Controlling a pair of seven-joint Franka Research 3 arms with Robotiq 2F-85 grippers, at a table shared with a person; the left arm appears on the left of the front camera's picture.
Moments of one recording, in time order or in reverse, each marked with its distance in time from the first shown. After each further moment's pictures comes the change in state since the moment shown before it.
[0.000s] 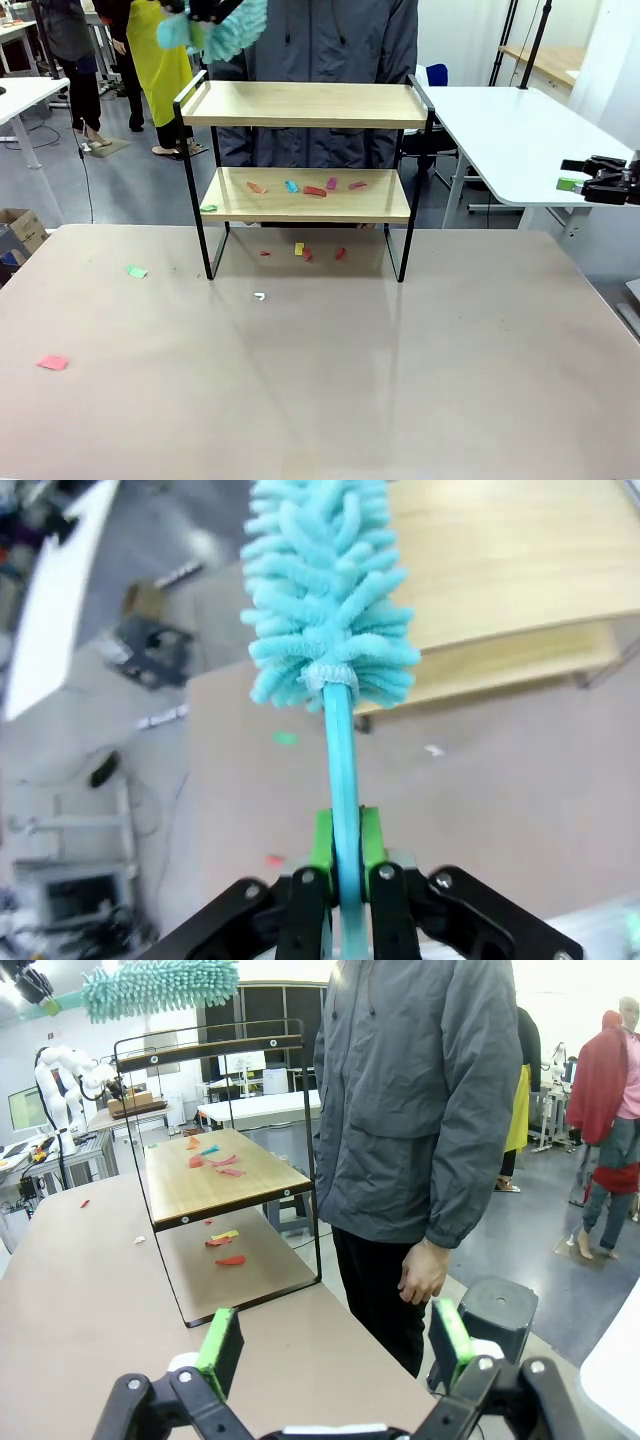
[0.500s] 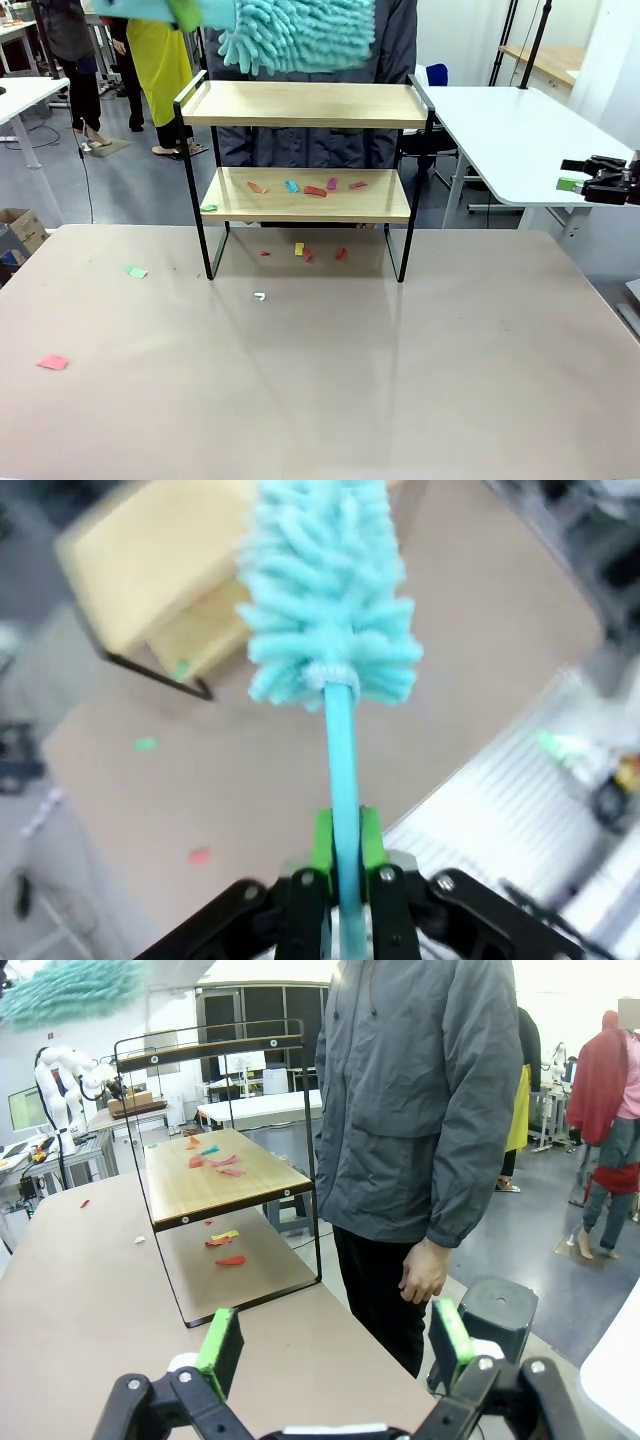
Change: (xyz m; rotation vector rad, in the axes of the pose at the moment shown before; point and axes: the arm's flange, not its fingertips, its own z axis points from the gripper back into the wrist) left arm -0.061 0.062 0.063 -0.532 0.077 -0.352; right arm 0.000 0.000 0.000 0.000 0.000 0.000
